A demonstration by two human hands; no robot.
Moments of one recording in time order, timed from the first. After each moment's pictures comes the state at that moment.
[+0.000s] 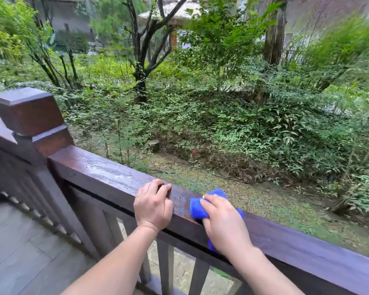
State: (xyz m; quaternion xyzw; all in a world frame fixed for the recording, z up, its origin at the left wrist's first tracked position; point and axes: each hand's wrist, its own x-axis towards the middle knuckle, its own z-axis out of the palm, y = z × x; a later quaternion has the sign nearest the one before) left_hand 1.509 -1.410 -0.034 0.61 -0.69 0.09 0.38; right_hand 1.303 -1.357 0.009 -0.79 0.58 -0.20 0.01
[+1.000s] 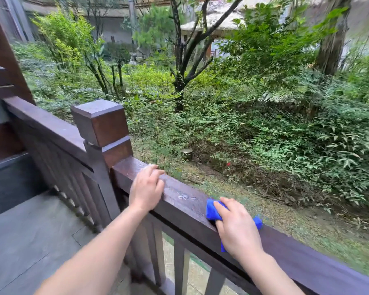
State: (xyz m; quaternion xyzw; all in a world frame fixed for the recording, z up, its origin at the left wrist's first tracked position) left_hand 1.731 -1.493 -0.001 0.69 -0.64 -0.01 0.32; right_hand 1.456 -1.430 0.014 -0.81 0.56 -0.18 0.03
